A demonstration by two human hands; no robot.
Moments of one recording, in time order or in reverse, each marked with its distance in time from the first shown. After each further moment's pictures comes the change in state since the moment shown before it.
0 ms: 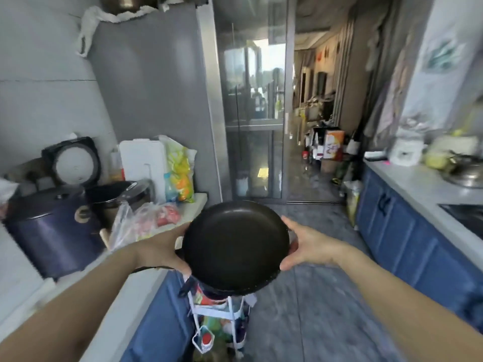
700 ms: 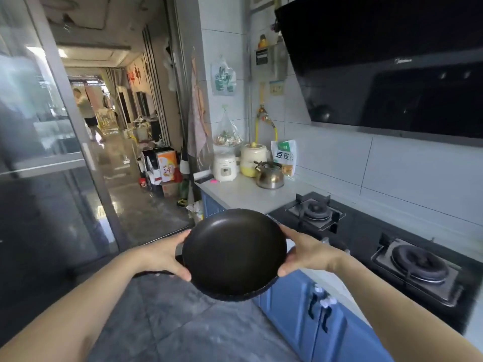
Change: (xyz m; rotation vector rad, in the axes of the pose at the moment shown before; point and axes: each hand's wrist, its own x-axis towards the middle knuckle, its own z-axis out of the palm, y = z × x) left_hand 0.523 0.339 0.184 0.198 -0.534 0.428; right_hand -0.082 0.304 -0.339 0.210 0.565 0.328
